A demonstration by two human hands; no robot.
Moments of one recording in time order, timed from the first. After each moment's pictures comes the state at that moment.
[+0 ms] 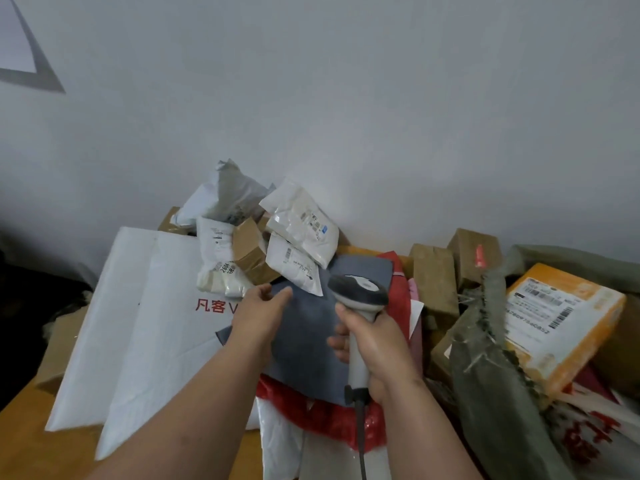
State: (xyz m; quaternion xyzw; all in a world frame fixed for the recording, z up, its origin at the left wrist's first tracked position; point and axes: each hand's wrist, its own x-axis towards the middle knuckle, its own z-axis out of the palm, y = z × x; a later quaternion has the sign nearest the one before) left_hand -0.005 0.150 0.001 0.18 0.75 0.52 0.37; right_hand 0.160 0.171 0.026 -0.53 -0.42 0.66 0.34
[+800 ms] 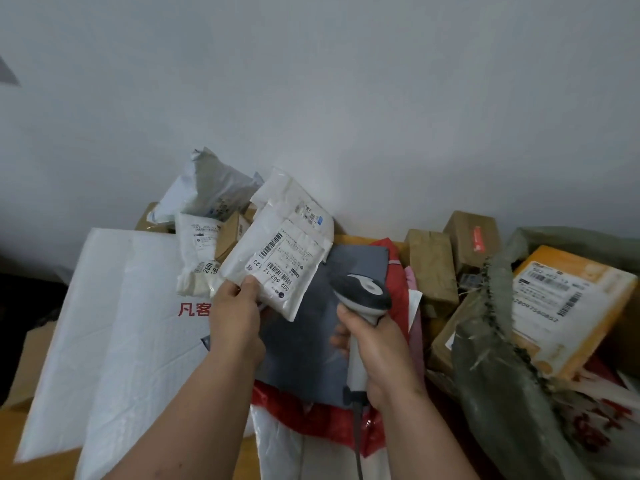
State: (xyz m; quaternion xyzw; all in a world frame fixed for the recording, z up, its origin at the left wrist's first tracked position) left_hand -0.008 0.169 -0.005 0.05 0.62 0.70 0.37; right_hand 0.161 0.184 0.001 -0.55 -0.37 0.65 0.37
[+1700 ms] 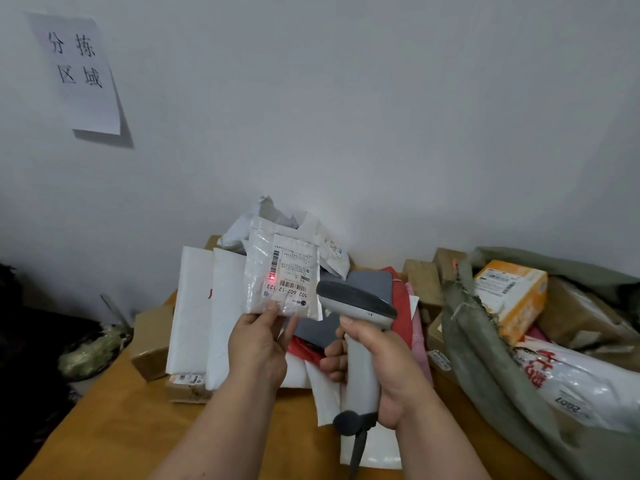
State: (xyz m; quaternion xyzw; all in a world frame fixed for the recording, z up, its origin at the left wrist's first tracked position) left_hand -0.009 -0.021 0.070 -0.01 0.42 0.77 0.48; right_hand 0.153 -0.021 0.109 -0.41 -0.41 0.74 0.35
